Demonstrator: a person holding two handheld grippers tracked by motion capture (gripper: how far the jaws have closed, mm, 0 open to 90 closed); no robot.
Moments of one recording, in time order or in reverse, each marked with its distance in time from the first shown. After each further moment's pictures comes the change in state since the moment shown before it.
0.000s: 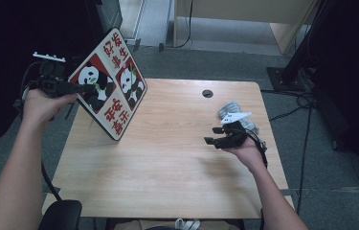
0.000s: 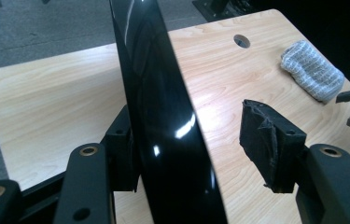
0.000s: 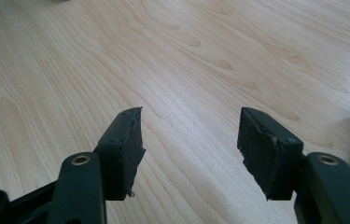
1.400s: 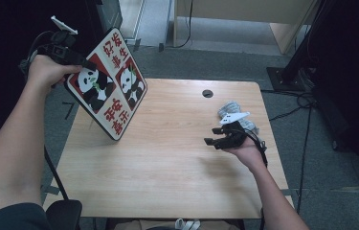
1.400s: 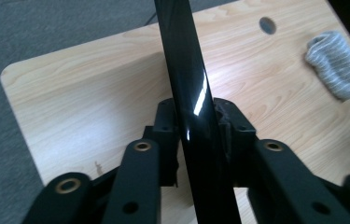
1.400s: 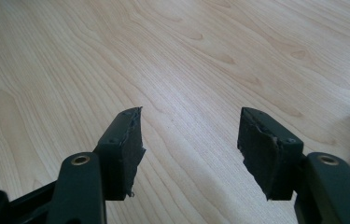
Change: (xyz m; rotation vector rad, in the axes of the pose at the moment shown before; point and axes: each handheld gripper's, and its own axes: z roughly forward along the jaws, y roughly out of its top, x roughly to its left) left arm 0.026 0.086 0.026 0.241 0.042 -0.044; right arm -0.001 0.000 0.003 0.026 0.004 -0.018
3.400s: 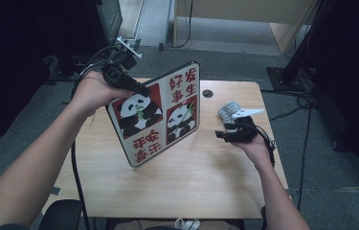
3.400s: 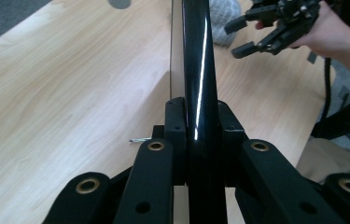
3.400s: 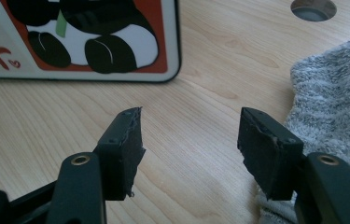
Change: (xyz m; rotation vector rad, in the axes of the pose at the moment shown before) left arm -0.189 -0.018 0.026 0.073 -0.222 0.378; right arm -0.031 -0.011 -0.017 -0.040 -0.099 0.138
